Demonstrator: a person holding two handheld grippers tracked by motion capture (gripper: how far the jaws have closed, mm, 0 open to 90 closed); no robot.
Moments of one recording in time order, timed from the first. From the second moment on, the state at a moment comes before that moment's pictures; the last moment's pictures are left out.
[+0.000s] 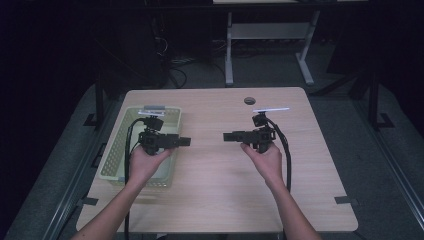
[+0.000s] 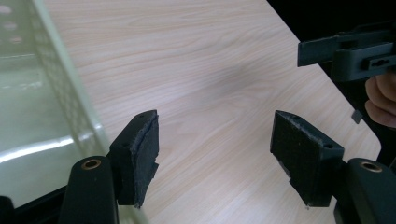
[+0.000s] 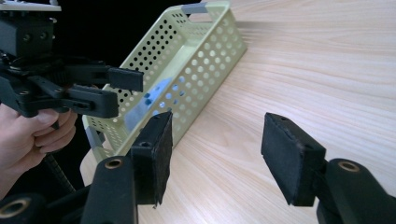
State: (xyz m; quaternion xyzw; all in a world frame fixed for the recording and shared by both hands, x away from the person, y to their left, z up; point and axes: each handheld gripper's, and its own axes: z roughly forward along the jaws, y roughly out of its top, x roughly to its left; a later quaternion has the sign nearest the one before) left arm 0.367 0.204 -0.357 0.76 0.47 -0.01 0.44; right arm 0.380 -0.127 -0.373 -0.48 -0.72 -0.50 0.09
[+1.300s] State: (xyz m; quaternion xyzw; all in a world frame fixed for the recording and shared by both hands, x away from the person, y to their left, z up) left arm 0.353 0.146 -0.372 0.78 0.43 -0.03 0.46; right arm 0.364 -0.196 -0.395 -0.52 -0.69 -0.49 0.08
